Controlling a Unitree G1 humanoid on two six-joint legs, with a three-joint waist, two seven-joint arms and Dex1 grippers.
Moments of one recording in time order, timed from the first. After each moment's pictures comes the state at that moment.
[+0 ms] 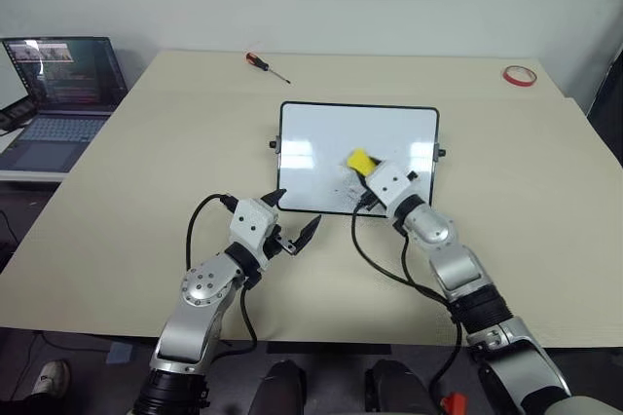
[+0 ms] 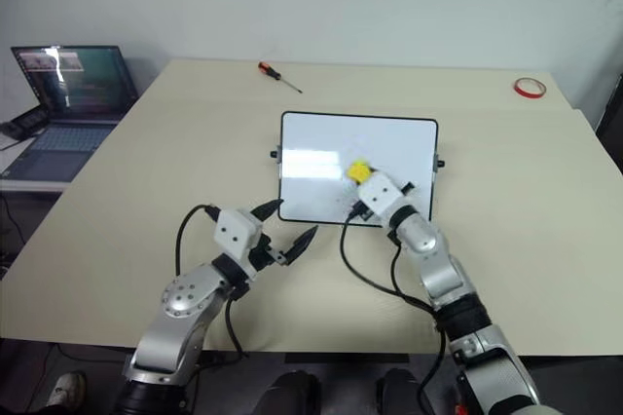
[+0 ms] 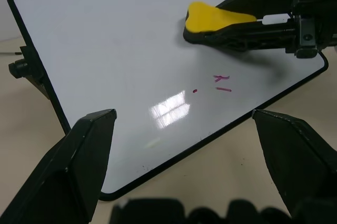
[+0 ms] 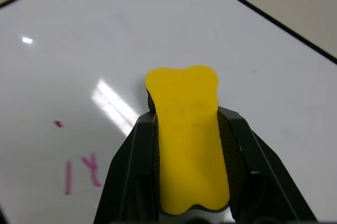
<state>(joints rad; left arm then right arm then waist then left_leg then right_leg) -0.07 0.33 -0.07 -0.23 -0.15 0.13 -0.49 -0.50 -0.22 0.23 0.23 -0.26 -0.01 0.23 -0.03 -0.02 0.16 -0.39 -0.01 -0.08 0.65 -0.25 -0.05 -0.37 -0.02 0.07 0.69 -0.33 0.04</state>
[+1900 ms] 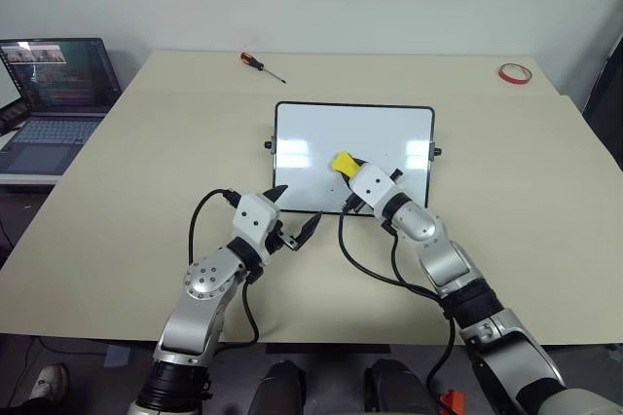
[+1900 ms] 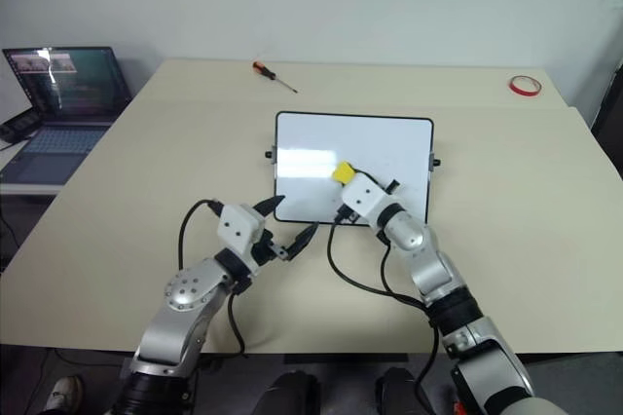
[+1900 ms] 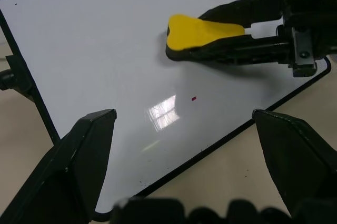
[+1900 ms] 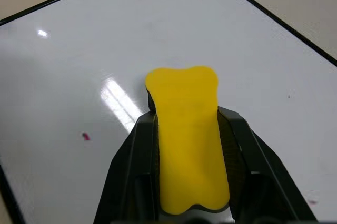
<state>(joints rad) -0.11 0.33 -0.08 -0.19 -0.14 0.12 -0.49 -0.56 -0.18 0.30 0.29 -0.30 -0.03 0.25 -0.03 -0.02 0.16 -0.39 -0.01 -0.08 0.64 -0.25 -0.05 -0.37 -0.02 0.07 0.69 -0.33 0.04</state>
